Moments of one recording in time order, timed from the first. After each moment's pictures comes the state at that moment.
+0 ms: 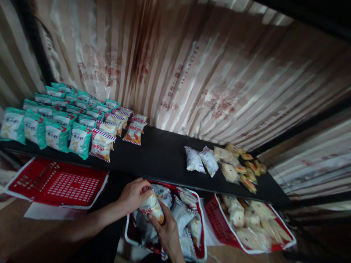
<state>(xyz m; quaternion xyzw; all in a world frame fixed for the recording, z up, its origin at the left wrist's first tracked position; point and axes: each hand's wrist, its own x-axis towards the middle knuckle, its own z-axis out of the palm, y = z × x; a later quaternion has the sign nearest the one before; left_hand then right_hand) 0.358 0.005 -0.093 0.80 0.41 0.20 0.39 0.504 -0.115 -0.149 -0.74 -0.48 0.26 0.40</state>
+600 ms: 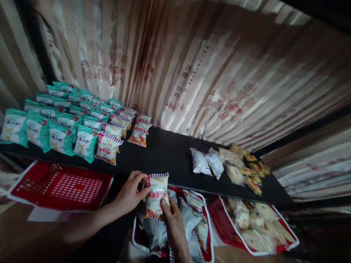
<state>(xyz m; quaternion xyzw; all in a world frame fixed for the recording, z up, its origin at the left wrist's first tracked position) 0.321 0.030 -0.101 0.74 0.40 0.30 0.46 0.474 -0.073 -0.113 -0.65 -0.27 0.47 0.53</state>
